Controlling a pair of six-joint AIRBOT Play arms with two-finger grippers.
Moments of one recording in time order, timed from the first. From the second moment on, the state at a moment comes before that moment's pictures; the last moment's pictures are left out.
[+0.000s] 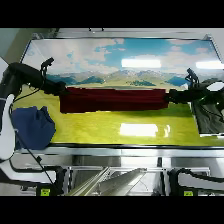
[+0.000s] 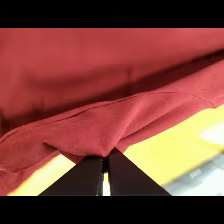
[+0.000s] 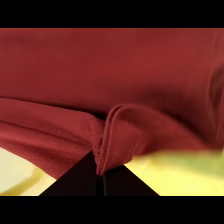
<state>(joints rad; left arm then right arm) 0.12 -1.59 1.51 -2.12 1.42 1.91 -0.23 -1.48 1.14 -0.82 1.10 1.10</state>
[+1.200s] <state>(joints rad) 0.11 -1.97 2.03 -2.12 1.49 1.85 -0.24 -1.77 1.34 -0.91 1.06 1.15</state>
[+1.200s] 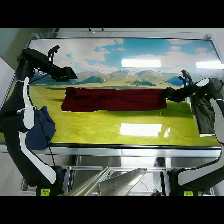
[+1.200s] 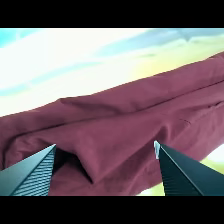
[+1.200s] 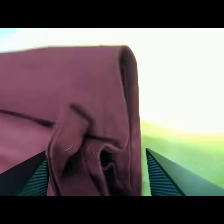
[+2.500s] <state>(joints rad) -0.53 -2.25 2.06 -2.28 1.17 1.67 -0.22 -1.52 1.55 -0.67 1.42 0.98</state>
